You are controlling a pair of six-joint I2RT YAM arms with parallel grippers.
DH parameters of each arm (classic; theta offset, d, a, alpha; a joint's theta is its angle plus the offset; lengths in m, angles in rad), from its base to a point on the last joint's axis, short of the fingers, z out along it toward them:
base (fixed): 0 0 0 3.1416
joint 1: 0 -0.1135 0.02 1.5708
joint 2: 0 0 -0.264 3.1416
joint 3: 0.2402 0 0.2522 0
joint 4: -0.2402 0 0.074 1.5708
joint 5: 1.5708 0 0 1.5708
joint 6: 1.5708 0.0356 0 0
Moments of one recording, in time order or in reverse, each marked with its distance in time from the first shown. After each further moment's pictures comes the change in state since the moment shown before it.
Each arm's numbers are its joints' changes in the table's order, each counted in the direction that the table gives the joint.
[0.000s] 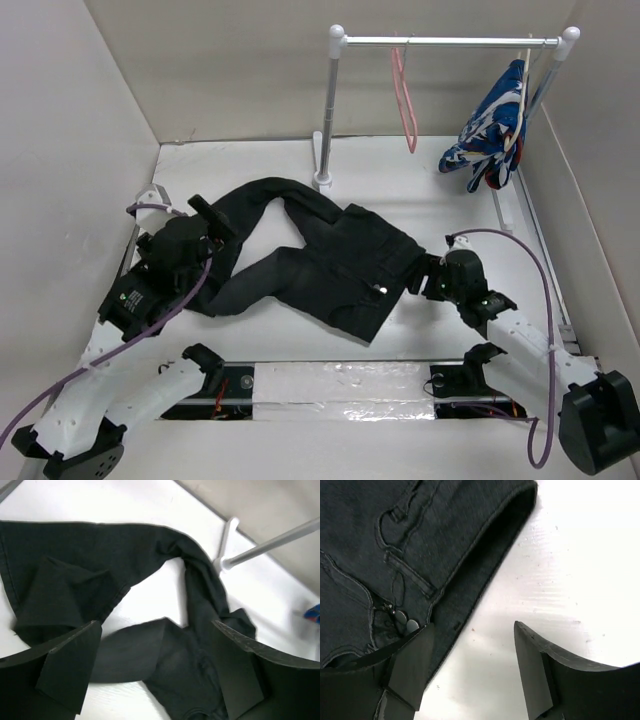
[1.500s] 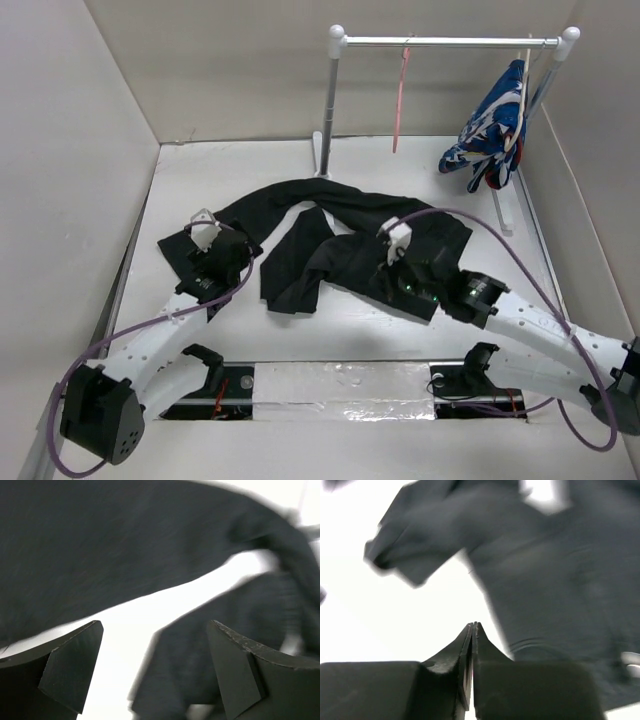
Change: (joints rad) left arm -0.152 0.147 -0.618 0.661 0.138 0.019; right arm -0.471 0.084 0.430 -0.208 0.032 -0.320
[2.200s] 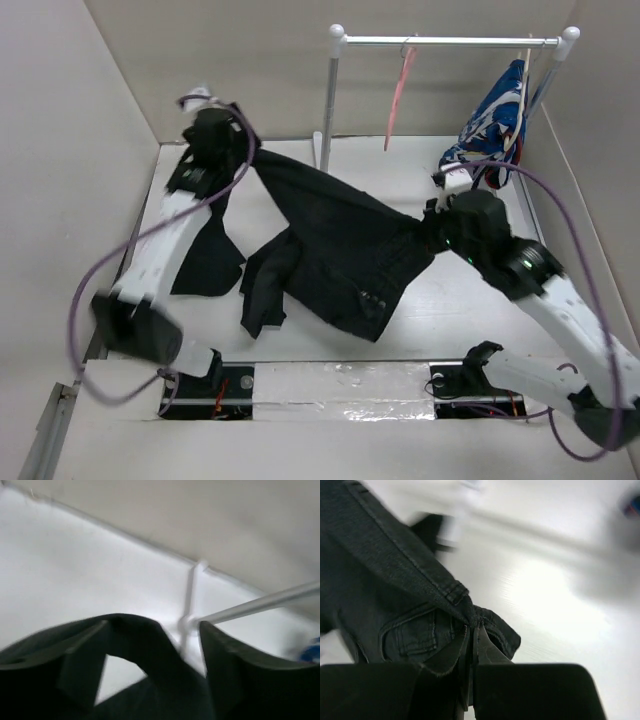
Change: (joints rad) left arm -0.165 0.435 0.905 -0.128 0.210 0.271; right arm 0.145 -0.008 0.473 -0.410 0.190 -0.031
